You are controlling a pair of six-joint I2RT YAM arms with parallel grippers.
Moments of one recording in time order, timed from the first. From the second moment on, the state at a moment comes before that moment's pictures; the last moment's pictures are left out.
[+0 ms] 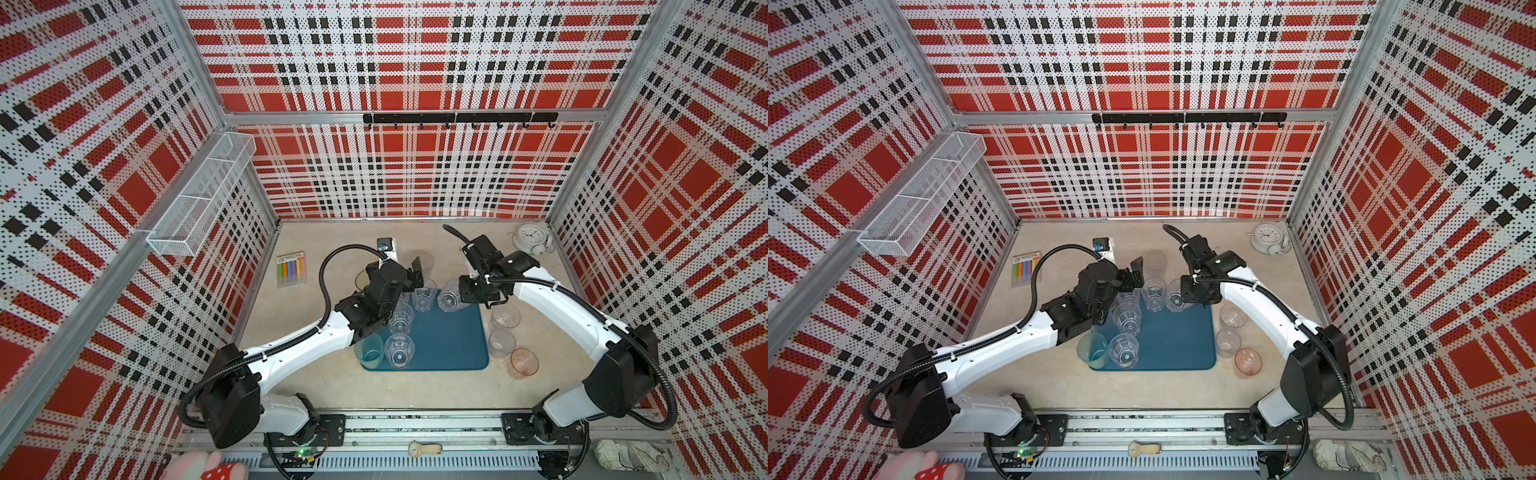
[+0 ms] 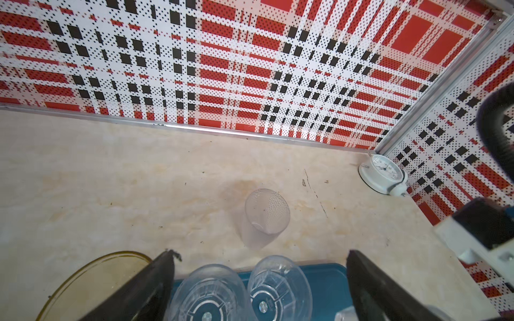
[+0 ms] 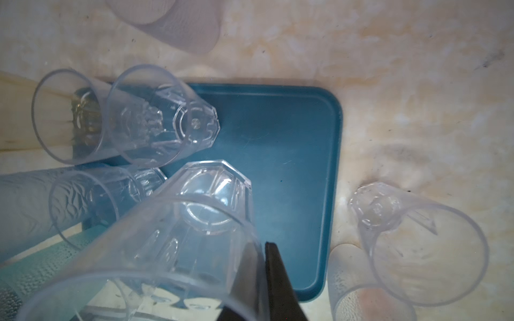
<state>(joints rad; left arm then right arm) -0.82 1.36 0.97 0.05 -0.56 -0.47 0.56 1.54 1.36 -1.01 0.03 0.51</state>
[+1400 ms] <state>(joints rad) -0.81 1.36 0.97 0.07 -0.55 -0.49 0.69 1.79 1.36 -0.91 0.04 0.58</state>
